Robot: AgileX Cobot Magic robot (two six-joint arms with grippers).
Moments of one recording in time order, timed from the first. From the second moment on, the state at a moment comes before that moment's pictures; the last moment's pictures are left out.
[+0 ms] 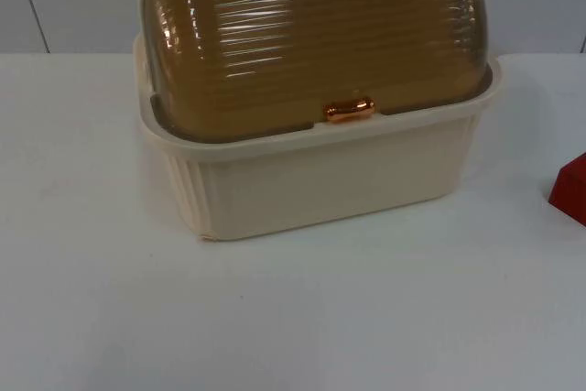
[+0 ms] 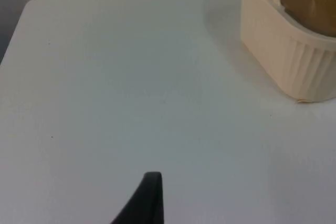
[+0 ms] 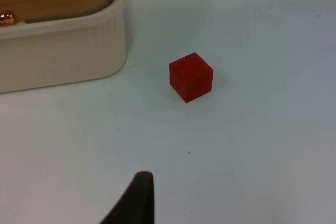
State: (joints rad) right arm 0.05 0.00 -0.52 0.03 1.09 -0.04; left arm 0.03 0.00 -0.50 -0.08 1.09 0.09
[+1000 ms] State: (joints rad) right arm 0.05 0.64 -0.91 -0.02 0.76 0.06; left arm 0.03 0.73 -0.81 0.00 0.52 -0.04
